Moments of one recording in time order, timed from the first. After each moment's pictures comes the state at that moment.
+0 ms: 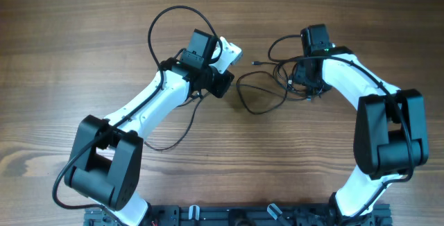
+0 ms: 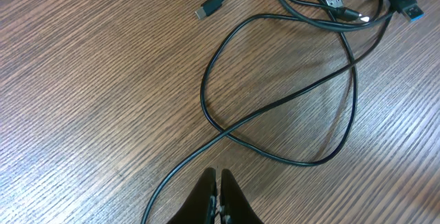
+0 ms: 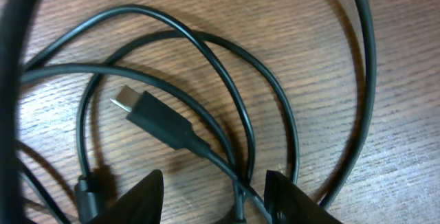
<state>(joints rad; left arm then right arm) -0.46 1.78 1.18 -0.45 0.31 0.16 0.15 1.92 1.18 -0.62 0.21 0.45</state>
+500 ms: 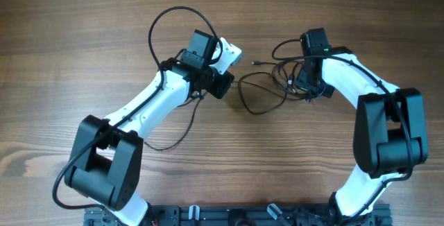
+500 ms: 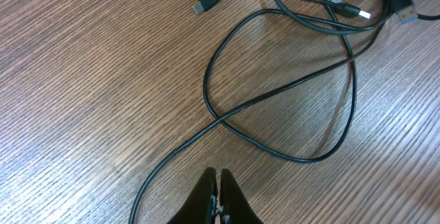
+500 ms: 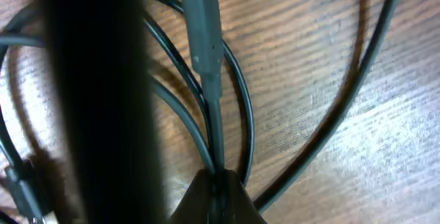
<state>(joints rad) -0.46 1.78 1.18 -0.46 0.31 0.16 0.14 1.92 1.18 -0.72 0.22 0.58</state>
